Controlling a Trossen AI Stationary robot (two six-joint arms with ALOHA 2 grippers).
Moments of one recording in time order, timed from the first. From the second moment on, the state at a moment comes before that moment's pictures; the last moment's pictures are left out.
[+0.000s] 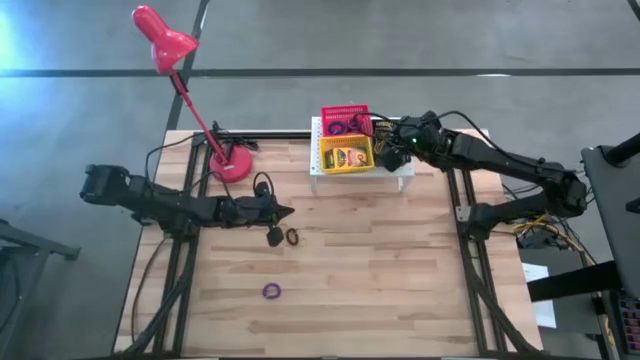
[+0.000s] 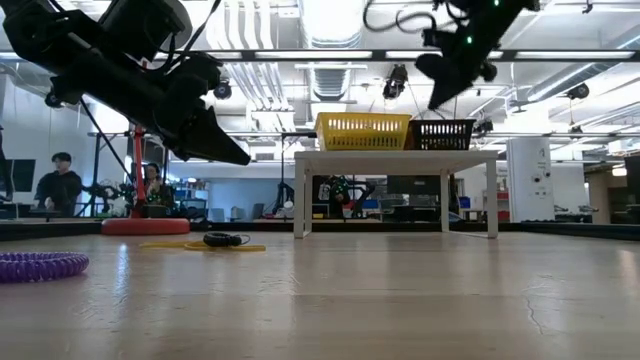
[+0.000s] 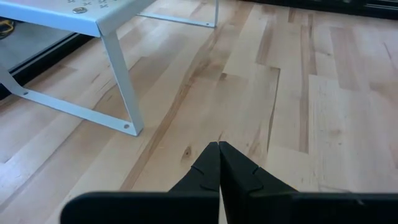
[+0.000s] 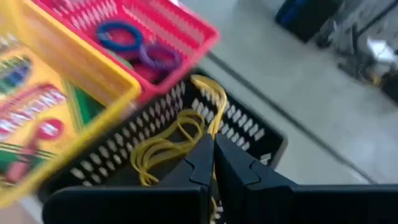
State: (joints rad) left arm -0.04 1.28 0.39 0.39 -0.31 -0.18; right arm -0.43 1.20 1.06 -0.59 0.54 0.12
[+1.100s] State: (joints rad) left arm -0.04 1.28 0.39 0.42 -0.31 -0.19; right arm -0.51 1.19 1.31 -1.30 0.42 0.44
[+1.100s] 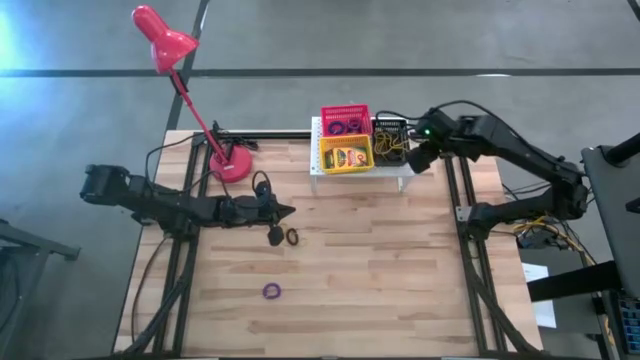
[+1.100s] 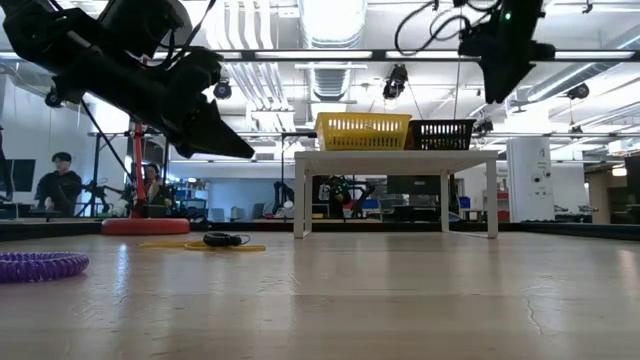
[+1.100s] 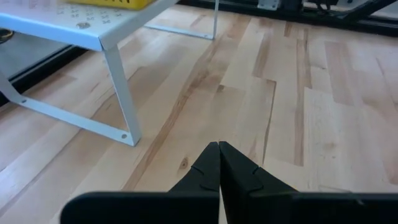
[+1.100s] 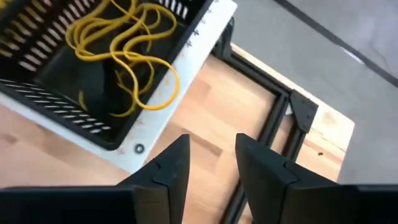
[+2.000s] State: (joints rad) left arm -0.04 1.28 0.39 0.43 -0.31 -0.19; right arm -0.64 1.19 1.16 -0.89 0.11 0.23
